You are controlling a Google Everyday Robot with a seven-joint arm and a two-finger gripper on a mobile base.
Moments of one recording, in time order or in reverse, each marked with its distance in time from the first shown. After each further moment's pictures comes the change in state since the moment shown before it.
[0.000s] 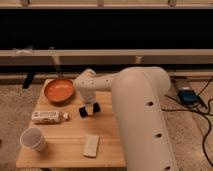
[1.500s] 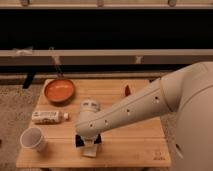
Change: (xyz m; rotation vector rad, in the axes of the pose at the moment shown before) arm 0.016 0.211 -0.065 0.090 -0.088 0.061
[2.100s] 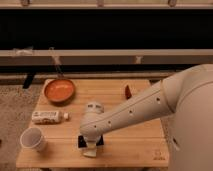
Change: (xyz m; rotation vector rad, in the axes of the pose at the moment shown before) arm 0.009 -0.001 0.019 -0.026 0.004 0.041
